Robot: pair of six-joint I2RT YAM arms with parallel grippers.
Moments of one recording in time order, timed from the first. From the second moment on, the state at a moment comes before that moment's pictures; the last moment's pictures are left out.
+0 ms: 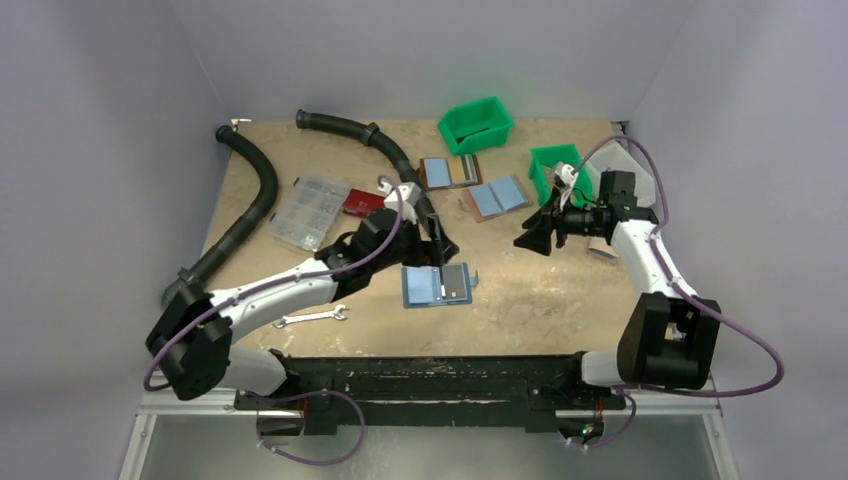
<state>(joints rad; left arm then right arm) -0.85 1.41 0.90 0.03 -0.04 -0.69 -0.14 1.38 0.99 -0.63 -1.13 -0.66</state>
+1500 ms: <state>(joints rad) -0.71 0.89 0.36 0.38 0.00 -0.85 0.18 1.36 0.97 -0.55 -0.91 -0.63</state>
